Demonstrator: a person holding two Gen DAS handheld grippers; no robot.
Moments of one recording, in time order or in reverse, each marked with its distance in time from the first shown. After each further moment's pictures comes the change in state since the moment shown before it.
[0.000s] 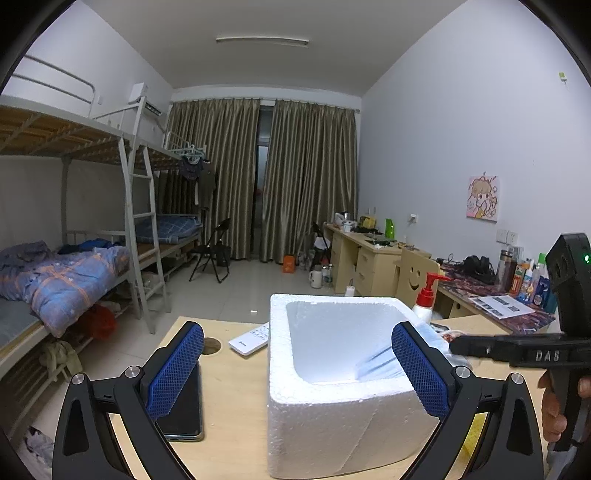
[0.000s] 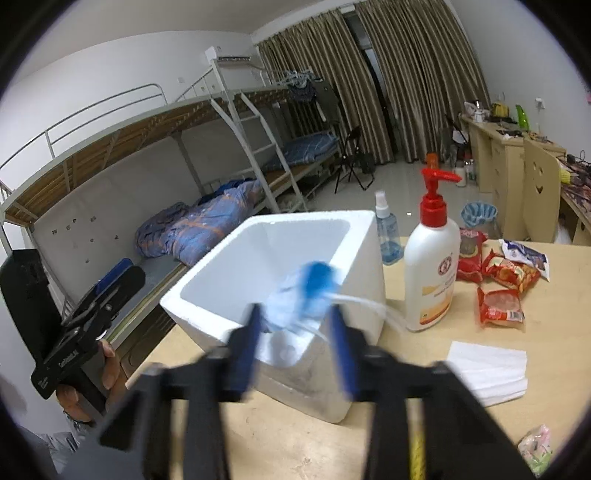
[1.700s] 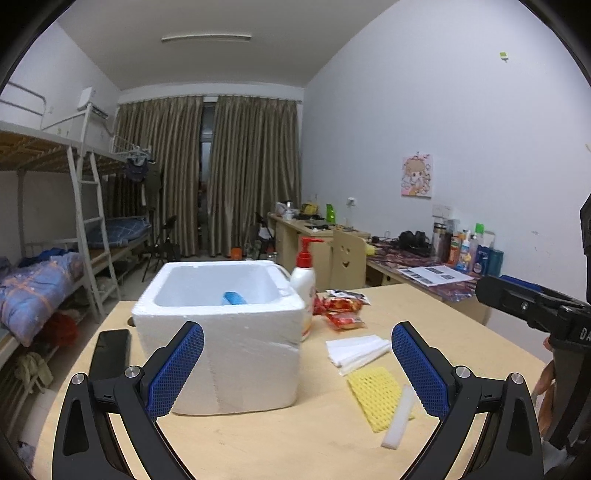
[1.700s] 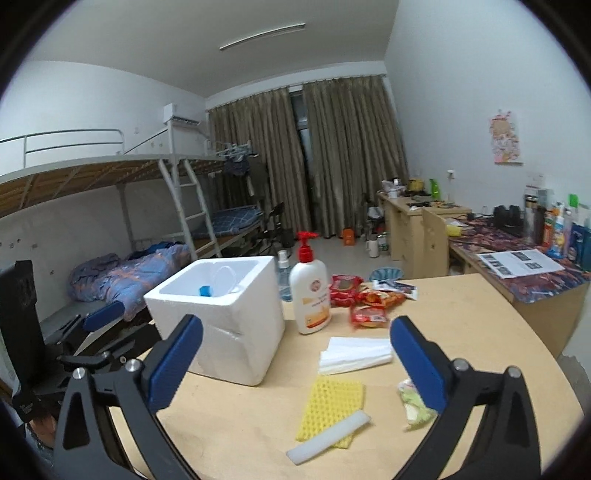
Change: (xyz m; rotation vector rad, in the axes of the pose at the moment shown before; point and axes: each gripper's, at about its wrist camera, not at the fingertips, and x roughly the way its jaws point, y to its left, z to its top) left arm -0.070 -0.103 -0.037 0.086 0.041 -0.194; right arm -0.157 0.018 -0.074 -0.035 -0.338 -0.365
